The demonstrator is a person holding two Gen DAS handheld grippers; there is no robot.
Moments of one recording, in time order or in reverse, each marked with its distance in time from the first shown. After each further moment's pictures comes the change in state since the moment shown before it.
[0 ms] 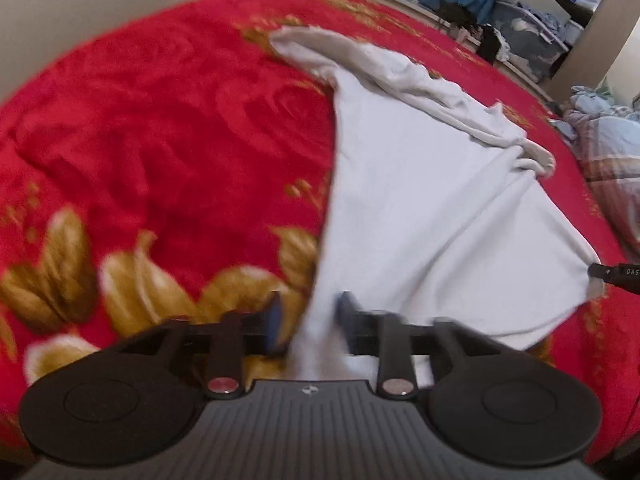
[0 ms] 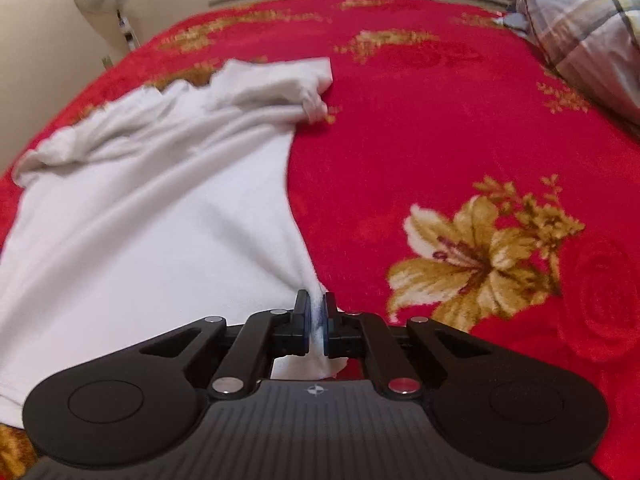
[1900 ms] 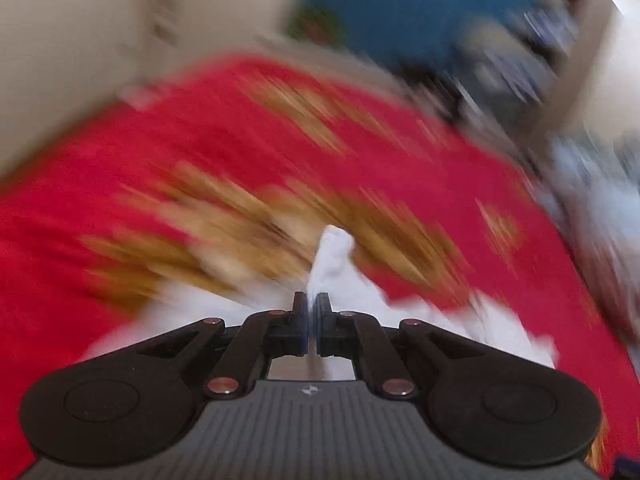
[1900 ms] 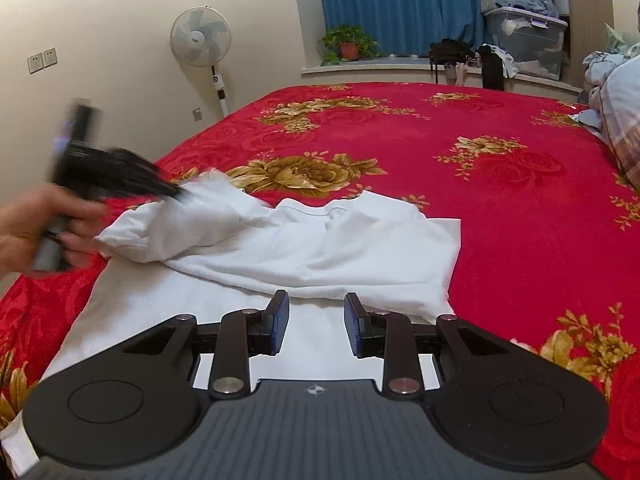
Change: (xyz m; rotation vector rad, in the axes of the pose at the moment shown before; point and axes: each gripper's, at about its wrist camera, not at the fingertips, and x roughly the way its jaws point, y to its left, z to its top) left arm 0.093 -0.035 0.274 0.039 -0.287 0.009; right arm -0.047 0.061 0.045 -0.144 -0.224 0.200
